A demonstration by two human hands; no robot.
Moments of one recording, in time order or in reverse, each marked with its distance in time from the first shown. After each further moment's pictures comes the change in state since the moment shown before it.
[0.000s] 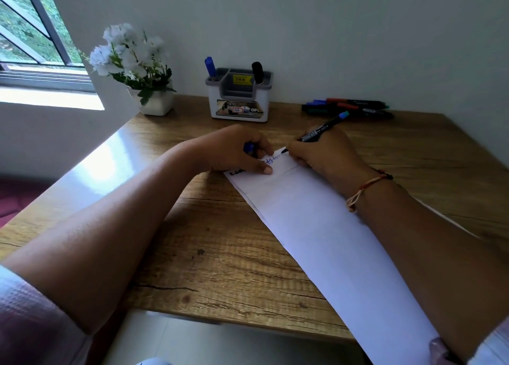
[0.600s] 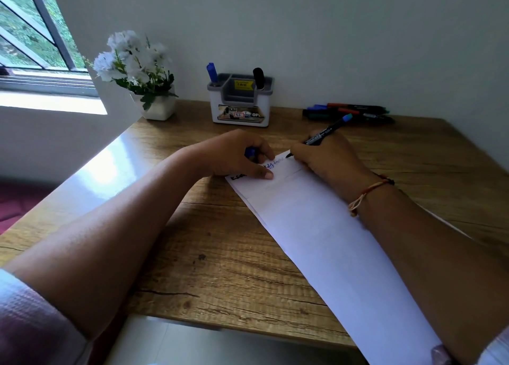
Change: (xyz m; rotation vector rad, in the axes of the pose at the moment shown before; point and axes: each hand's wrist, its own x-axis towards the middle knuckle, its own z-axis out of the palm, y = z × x) left_hand -0.004 0.007 0.001 -0.001 -0.012 -0.037; right_hand 0.001 0.003 0.000 0.052 0.004 -0.008
